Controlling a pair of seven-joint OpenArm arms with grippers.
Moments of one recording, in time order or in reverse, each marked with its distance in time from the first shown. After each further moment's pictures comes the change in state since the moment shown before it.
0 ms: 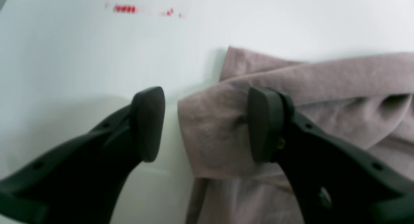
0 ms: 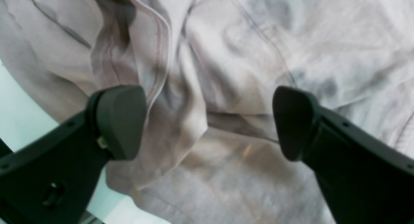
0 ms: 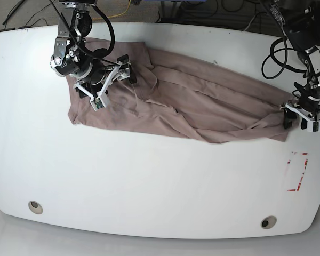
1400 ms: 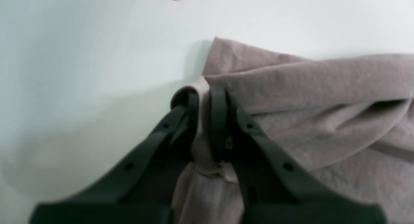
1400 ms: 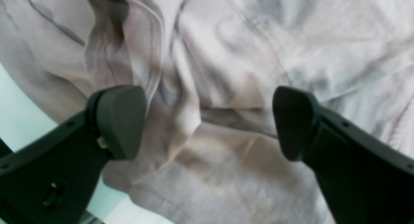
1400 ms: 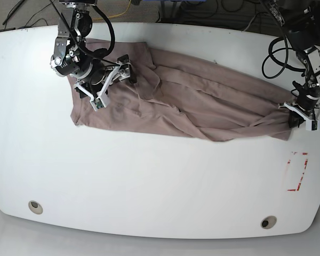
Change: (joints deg) left arm -0.2 0.2 0.1 -1.1 -0.2 0.0 -0.5; right arm 0.0 0.0 0.0 0.0 0.0 0.0 0.0
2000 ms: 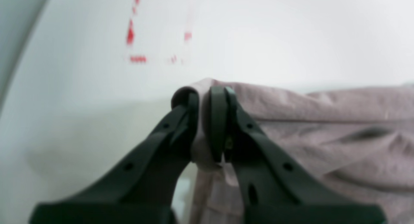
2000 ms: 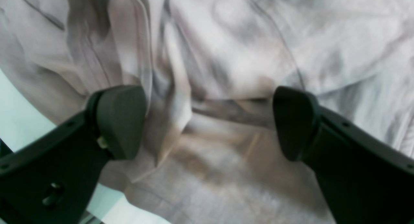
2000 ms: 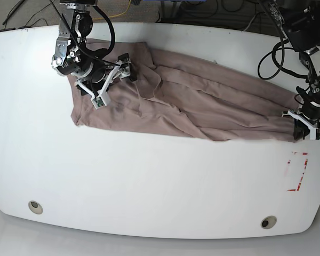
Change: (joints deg) left arm 0.0 0.0 0.0 9.2 0.0 0.0 0.6; right arm 0.2 0.0 0.0 -2.7 0.0 0.0 0.0
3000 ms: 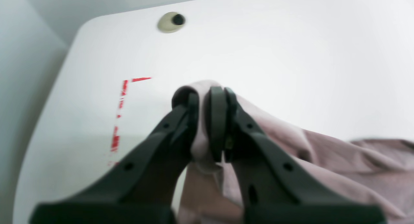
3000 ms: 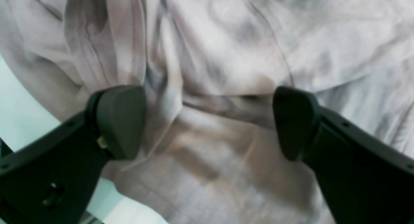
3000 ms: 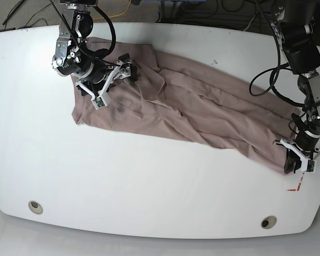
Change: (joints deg) left arm -10.2 0.1 8.5 0.3 0.6 0.2 0.0; right arm 0.1 -0.1 0.0 0.1 0.0 0.0 0.0
